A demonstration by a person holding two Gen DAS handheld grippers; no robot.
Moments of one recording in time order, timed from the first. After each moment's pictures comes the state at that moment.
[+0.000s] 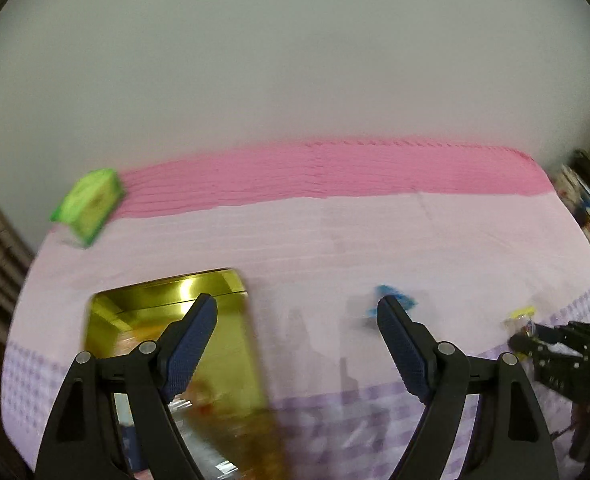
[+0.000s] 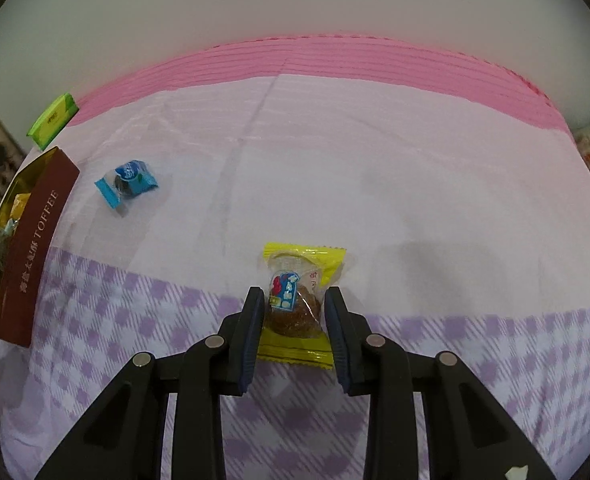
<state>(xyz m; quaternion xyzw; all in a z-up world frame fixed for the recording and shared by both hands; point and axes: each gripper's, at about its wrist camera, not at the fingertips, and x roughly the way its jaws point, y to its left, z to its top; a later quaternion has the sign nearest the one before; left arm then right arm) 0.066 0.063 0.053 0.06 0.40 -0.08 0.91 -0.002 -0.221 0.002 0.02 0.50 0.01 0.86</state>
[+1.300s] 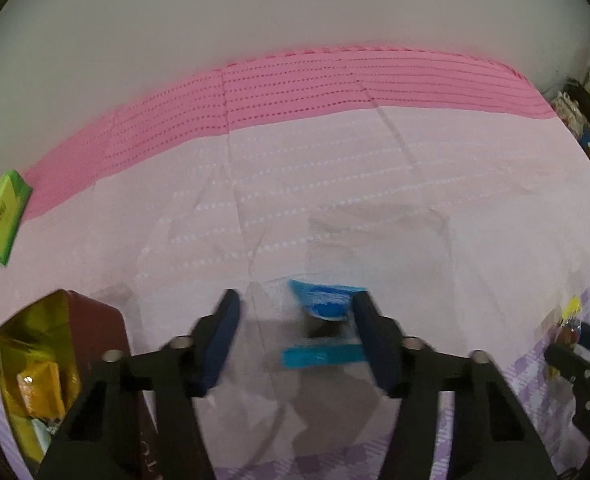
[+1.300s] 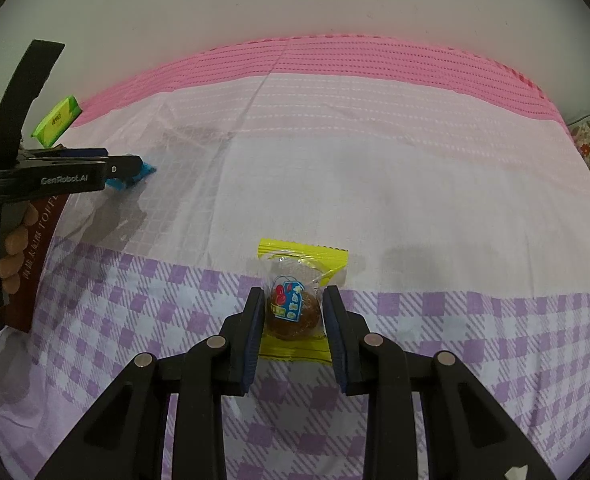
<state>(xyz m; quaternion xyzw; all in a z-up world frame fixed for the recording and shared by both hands) 0.136 -0.011 -0.035 0.11 0.50 -0.11 0.85 -0.015 -0.233 0.000 0.03 0.50 0.02 0.87</state>
